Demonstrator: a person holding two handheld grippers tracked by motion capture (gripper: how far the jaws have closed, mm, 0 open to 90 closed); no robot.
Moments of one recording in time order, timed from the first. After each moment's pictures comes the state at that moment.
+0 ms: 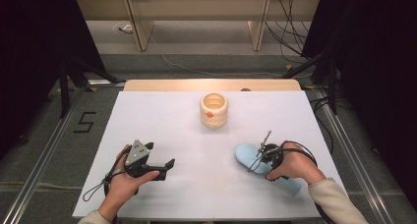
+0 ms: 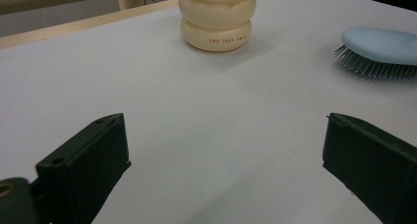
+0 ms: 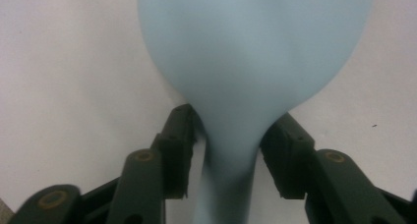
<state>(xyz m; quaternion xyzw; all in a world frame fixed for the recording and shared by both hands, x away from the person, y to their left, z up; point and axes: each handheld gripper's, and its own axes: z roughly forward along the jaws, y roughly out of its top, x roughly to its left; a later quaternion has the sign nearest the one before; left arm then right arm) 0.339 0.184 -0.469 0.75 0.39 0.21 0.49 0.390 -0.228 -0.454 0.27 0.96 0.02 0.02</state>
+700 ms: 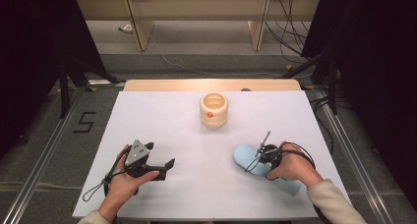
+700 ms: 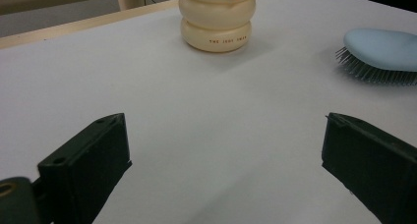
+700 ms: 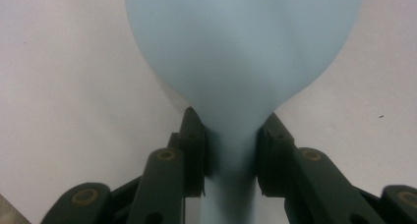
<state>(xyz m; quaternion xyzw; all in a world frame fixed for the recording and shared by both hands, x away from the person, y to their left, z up) 0.339 0.185 -0.469 0.75 0.39 0.21 0.49 0.386 -0.225 -0.453 0.29 0.96 0.02 0.02</state>
